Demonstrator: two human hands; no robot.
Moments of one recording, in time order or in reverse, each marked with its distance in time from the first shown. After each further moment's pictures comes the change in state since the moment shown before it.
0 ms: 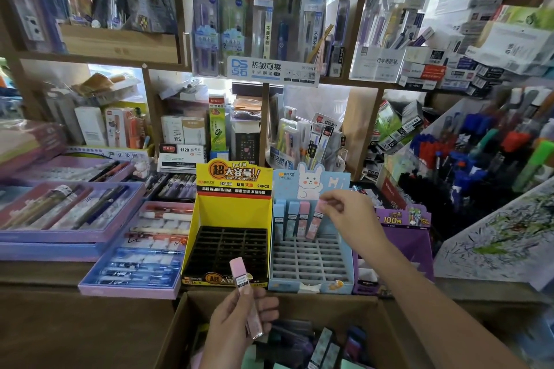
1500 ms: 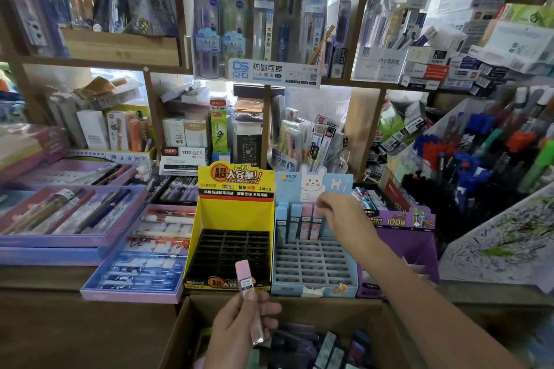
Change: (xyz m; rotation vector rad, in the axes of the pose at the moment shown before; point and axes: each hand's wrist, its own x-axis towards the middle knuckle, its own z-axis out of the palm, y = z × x) left_hand -0.003 0.003 0.000 0.111 0.001 0.043; right_hand 0.007 -0.014 0.008 -0.271 -0.129 -0.014
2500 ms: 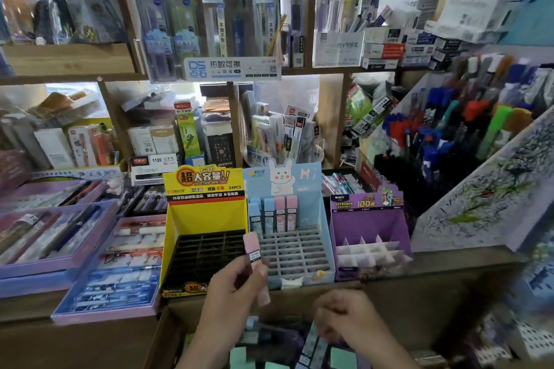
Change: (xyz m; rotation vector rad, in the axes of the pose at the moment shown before) left_hand 0.004 0.039 0.040 0.540 -0.122 0.359; right_hand -0.167 0.042 0.047 0.887 -0.308 0.642
